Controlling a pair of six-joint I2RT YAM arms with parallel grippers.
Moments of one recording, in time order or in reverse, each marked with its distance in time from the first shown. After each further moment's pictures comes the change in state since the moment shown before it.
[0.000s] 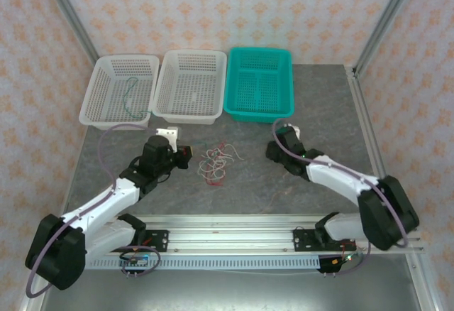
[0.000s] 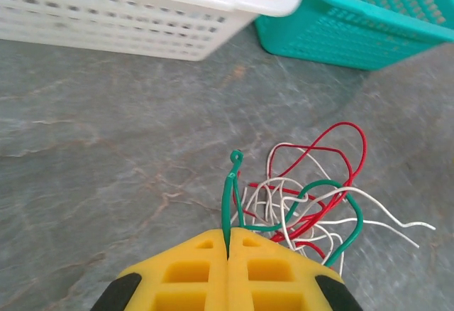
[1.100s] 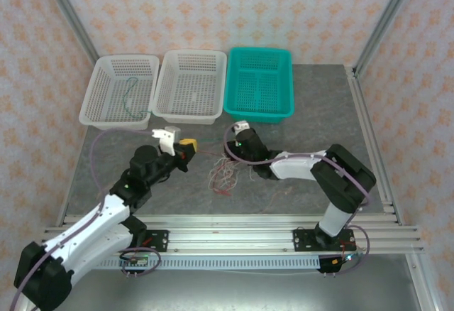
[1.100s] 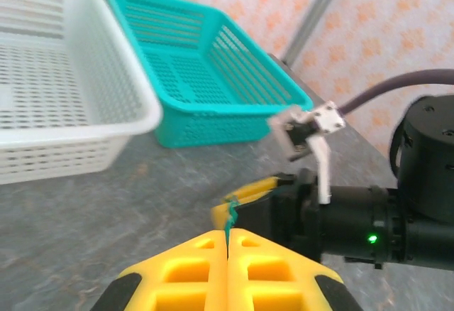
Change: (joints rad) left arm -0.067 -0.289 -0.068 0.140 -0.014 0.060; right arm 0.197 0.406 0.116 0.499 -0.054 -0.126
